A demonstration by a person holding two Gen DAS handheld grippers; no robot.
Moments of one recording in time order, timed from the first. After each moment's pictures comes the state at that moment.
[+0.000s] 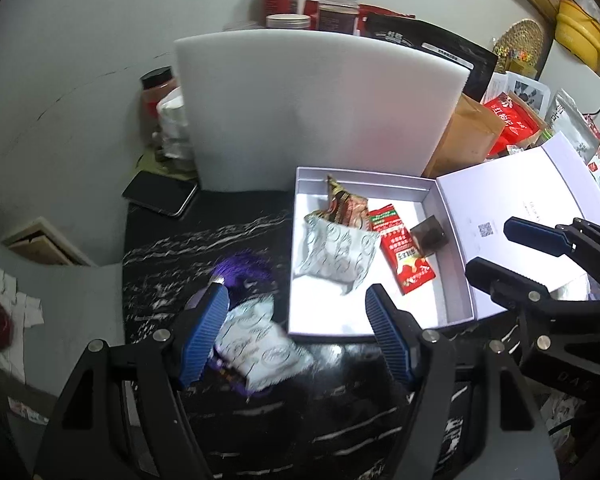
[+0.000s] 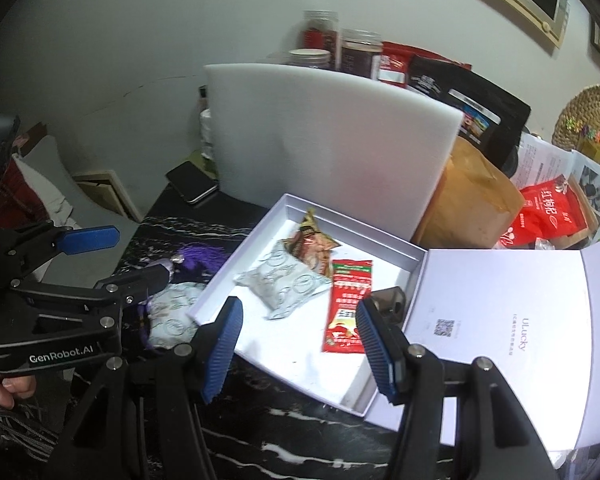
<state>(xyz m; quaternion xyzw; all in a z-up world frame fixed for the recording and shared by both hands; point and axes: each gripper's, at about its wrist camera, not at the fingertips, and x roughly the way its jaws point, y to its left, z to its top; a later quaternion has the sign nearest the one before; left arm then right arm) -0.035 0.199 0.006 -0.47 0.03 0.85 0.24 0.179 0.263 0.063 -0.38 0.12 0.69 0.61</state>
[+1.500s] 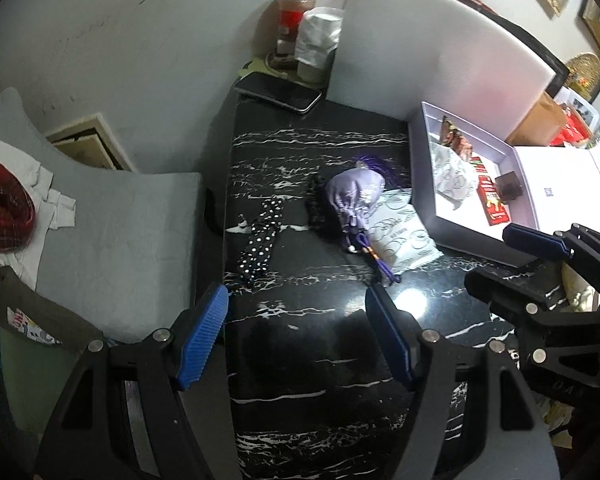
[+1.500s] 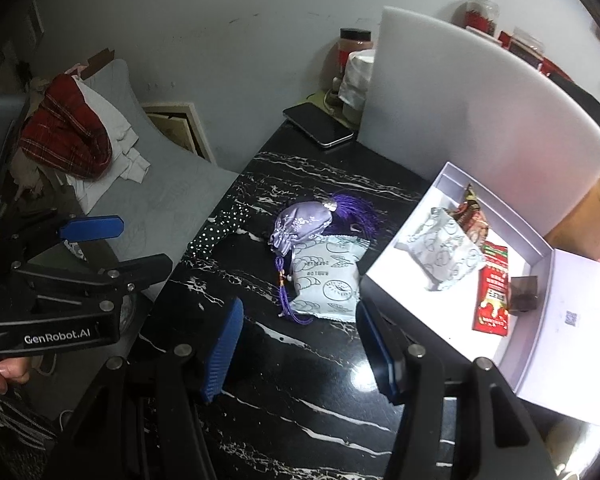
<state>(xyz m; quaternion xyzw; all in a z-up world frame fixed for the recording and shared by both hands) 0.001 0.022 -0.062 -0.54 -0.03 0.83 0.14 0.045 0.252 -0.034 -0.45 0.14 0.71 0.53</state>
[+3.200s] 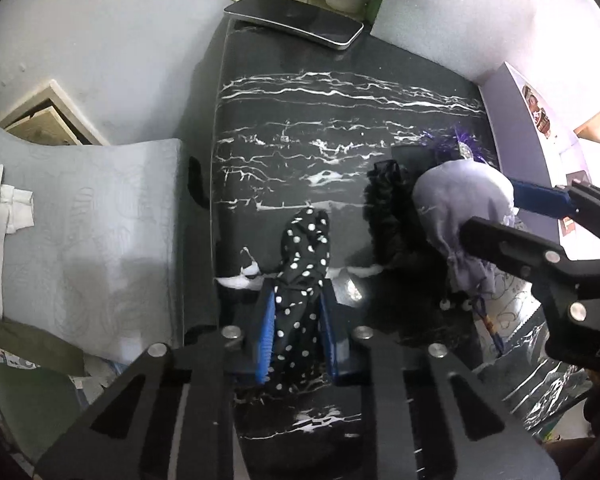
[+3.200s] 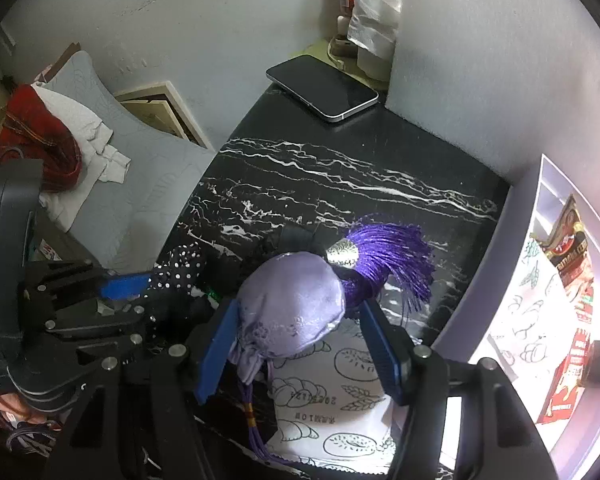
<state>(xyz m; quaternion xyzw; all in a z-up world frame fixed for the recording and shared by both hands) -0.117 0.032 -0.200 -0.61 -0.03 0.78 0.16 0.033 0.399 -0.103 -0.46 0.24 0.69 0.51</state>
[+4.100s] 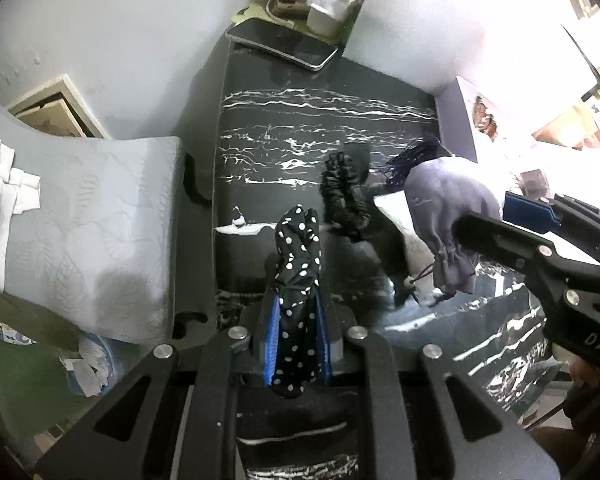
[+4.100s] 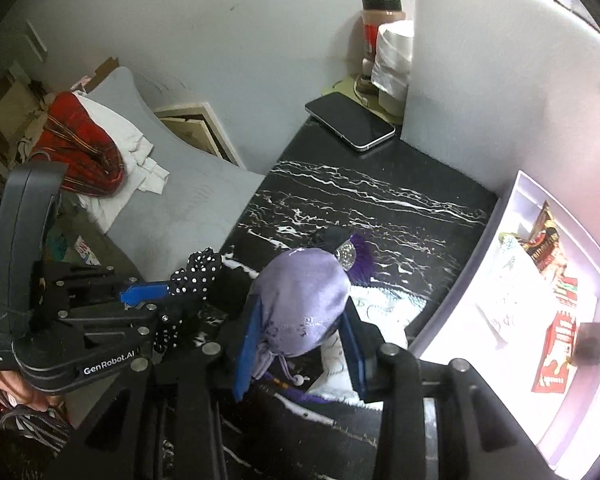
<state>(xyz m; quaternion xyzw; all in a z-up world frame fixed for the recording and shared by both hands) -0.063 0.013 -0.126 -0.60 -0.06 0.78 0.16 0.026 0.331 -0.051 -0.43 0.22 0.72 0.50</state>
